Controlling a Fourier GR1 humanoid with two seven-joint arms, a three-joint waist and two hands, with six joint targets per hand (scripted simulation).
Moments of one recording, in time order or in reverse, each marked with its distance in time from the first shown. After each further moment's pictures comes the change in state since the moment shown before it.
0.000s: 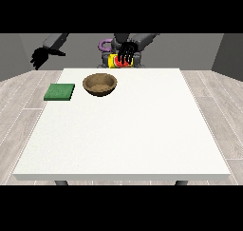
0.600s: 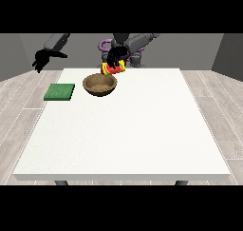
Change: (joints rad) left arm -0.046 -0.002 -0.194 -0.003 -0.212 -0.123 0.121; right arm -0.114 0.030 0.031 0.002 0.007 -0.021 0.023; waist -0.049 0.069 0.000
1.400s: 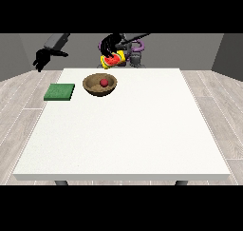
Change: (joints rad) left arm -0.187 0.009 -0.059 -0.013 -0.186 -0.354 -0.118; right arm 0.005 0.005 0.003 0.044 -0.004 0.000 0.009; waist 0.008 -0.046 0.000
